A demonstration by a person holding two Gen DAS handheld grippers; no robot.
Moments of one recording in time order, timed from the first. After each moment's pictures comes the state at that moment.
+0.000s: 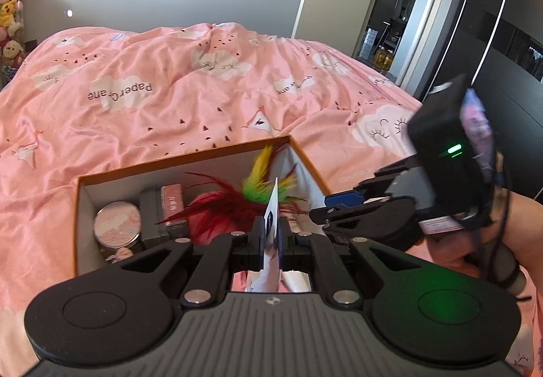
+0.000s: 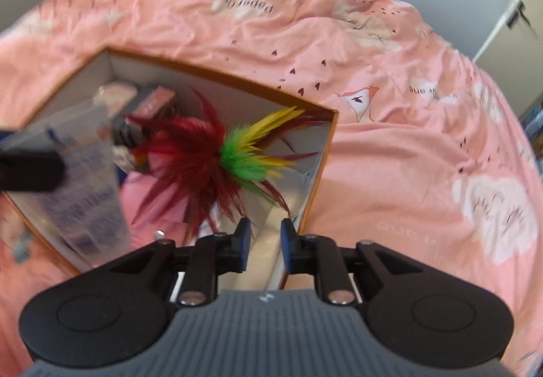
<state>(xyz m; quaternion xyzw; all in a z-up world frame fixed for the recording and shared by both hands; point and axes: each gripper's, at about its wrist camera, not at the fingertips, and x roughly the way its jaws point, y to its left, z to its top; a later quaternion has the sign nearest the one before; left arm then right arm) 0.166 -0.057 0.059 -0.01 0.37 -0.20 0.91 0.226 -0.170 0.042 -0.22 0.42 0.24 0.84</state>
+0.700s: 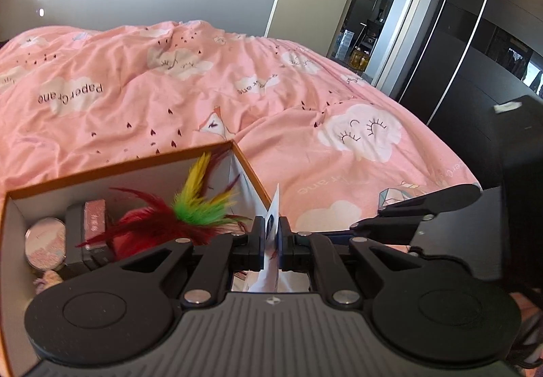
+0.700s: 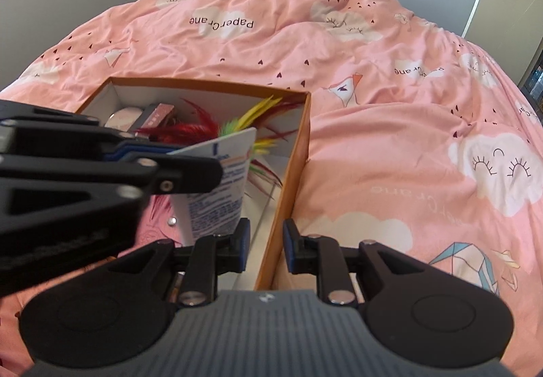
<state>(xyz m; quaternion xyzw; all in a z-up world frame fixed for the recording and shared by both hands) 0.198 -0.118 0.029 -0.03 0.37 -0.24 0.90 0.202 -0.209 0.047 -0.15 0.42 0.24 0.86</state>
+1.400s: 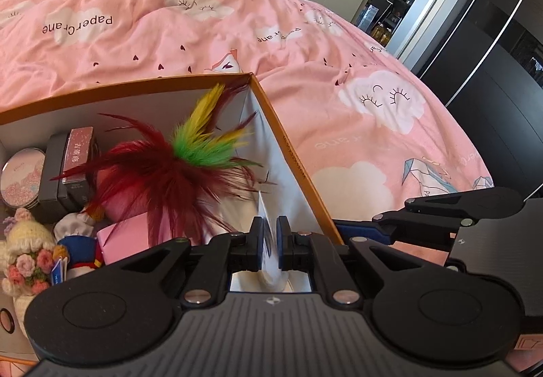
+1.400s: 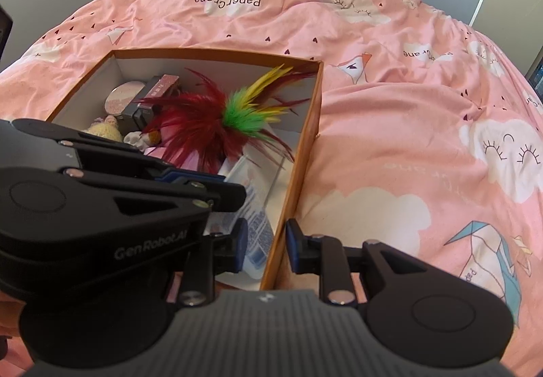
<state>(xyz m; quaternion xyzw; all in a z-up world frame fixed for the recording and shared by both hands) 0.210 -0.117 -0.011 -0.06 0.45 -0.21 0.87 0.198 -0.206 0.026 -0.16 0.44 0.25 0.85</state>
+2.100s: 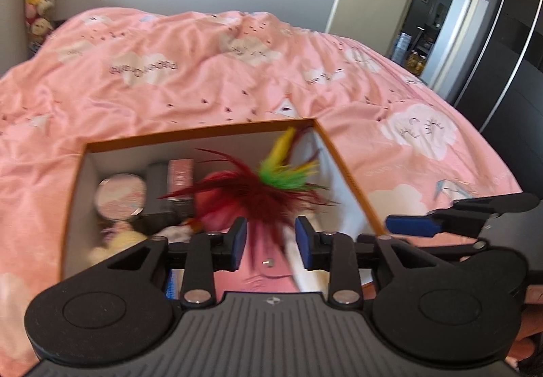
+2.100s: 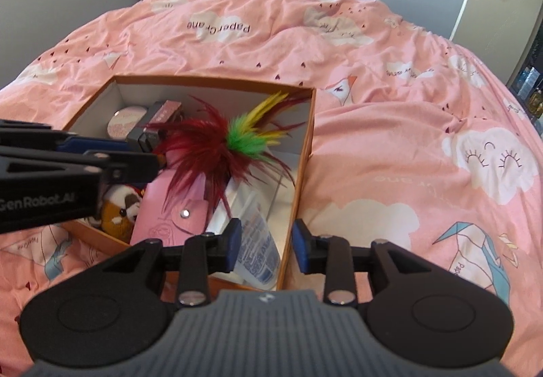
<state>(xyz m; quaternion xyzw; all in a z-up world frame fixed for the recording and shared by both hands) 0.170 -0.067 0.031 -0.03 0.39 -0.12 0.91 0.172 -0.201 0.046 -0.15 0.40 0.22 0.88</state>
